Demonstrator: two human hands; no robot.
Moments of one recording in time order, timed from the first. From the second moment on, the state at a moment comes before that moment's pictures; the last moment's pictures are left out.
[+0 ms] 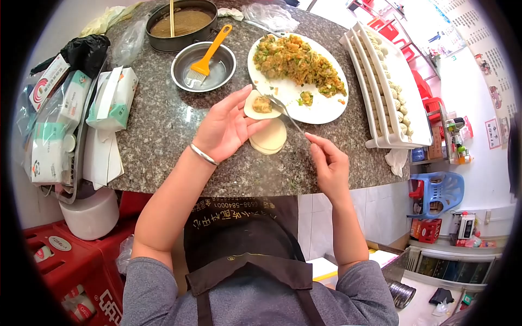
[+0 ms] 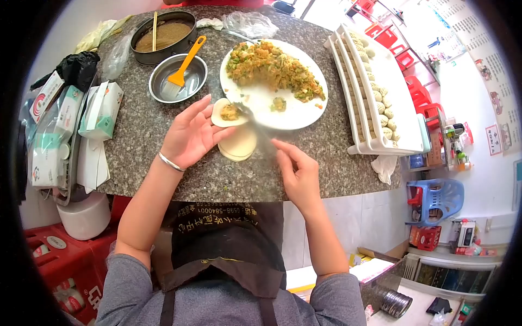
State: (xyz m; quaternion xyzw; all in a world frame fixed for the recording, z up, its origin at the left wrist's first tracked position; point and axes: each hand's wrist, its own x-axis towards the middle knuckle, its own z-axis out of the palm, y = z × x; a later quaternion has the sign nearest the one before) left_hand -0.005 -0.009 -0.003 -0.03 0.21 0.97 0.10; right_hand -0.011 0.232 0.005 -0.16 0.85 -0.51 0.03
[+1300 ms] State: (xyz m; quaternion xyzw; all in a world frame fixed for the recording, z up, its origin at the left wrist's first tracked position) left_hand -0.001 -0.004 -0.005 -0.02 0.26 0.96 0.12; right_hand 0.004 0.220 0.006 -0.14 0.85 -0.50 0.00
